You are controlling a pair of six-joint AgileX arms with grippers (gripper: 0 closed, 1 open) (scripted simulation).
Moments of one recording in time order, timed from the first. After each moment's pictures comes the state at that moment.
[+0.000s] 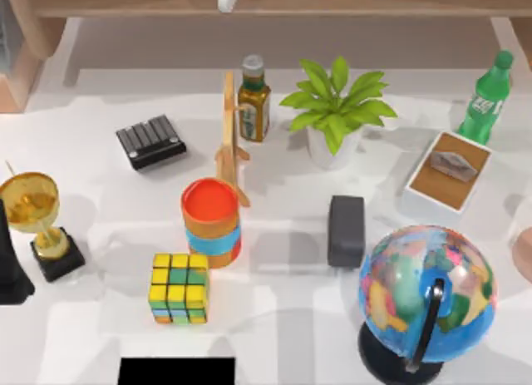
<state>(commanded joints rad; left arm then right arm) 0.00 0.00 0.00 0.00 0.00 0.00 -0.36 2.60 2.37 -1.24 0.00 -0.12</state>
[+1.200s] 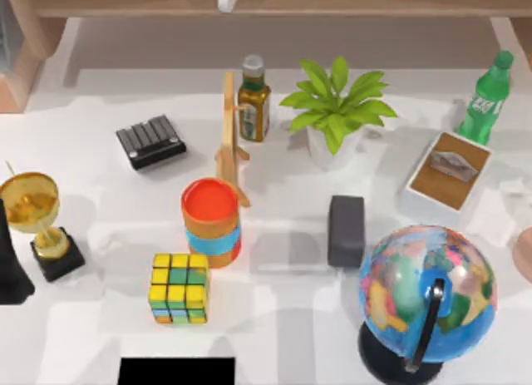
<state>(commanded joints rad) 0.00 0.00 0.00 0.00 0.00 0.00 -0.36 2.41 2.34 -1.33 0.03 -0.02</state>
